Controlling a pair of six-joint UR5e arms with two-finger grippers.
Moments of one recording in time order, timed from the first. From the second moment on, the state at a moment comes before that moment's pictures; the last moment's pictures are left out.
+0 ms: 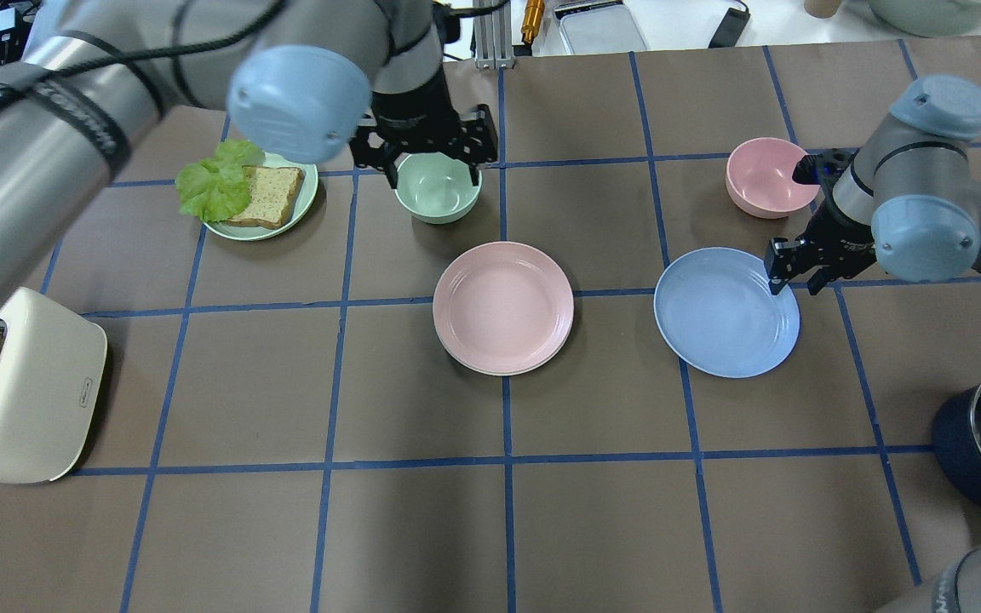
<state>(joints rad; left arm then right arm) -1.79 -1.88 -1.38 -1.45 1.51 -0.21 1.24 -1.23 1.91 -2.14 -1.53 -0.32</state>
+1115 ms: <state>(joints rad) -1.55 -1.57 -1.54 -1.59 1.46 -0.05 1.24 -1.21 1.91 -2.13 -1.53 -0.32</state>
